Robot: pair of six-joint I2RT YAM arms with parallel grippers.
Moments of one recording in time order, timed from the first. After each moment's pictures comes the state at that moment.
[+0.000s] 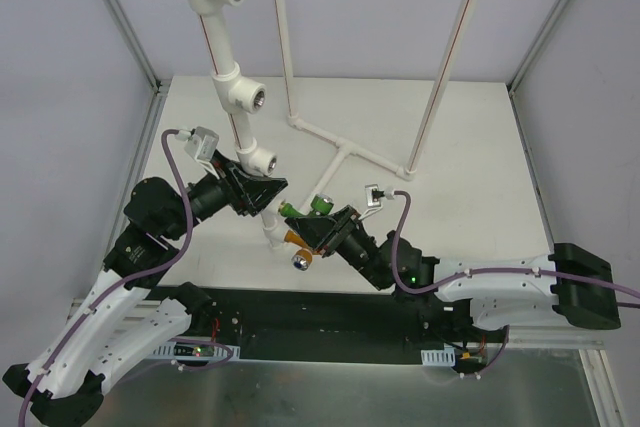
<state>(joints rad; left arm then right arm) -0.59 0.61 0.85 -0.19 0.33 -0.53 1.41 1.17 0.58 0.79 0.51 1.04</state>
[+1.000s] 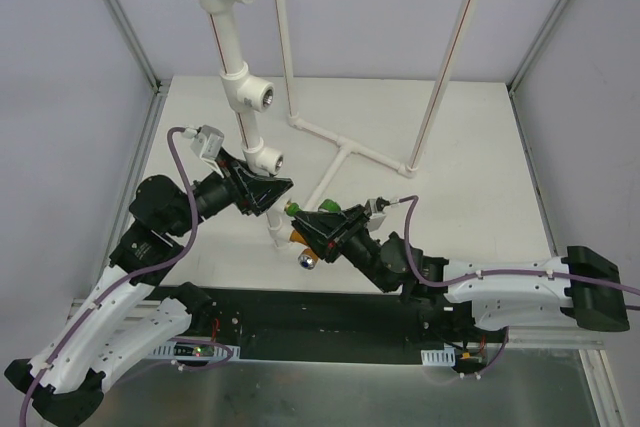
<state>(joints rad) -0.60 0.63 0.83 -0.14 0.36 -0.55 1.43 1.11 0.59 0.61 0.58 1.72</state>
